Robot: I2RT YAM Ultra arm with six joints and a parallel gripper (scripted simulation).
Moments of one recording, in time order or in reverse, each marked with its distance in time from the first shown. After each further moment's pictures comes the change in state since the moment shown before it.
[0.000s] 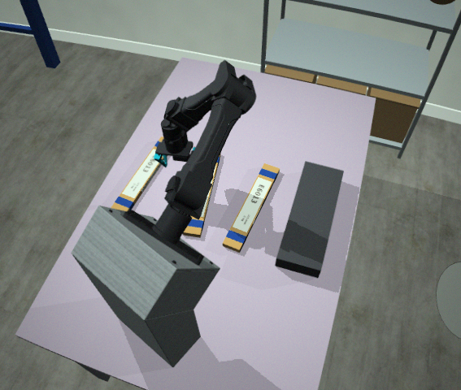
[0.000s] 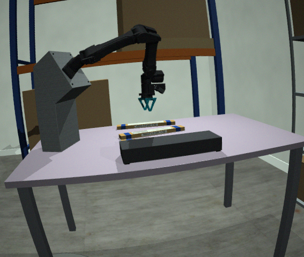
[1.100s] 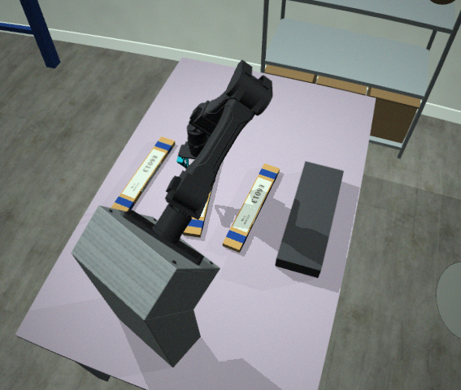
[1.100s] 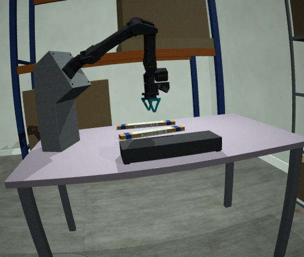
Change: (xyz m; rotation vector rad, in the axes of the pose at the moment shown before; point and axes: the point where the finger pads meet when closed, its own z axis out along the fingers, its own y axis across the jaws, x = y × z) arm 0.001 -0.076 -0.002 -0.036 -0.043 -0.008
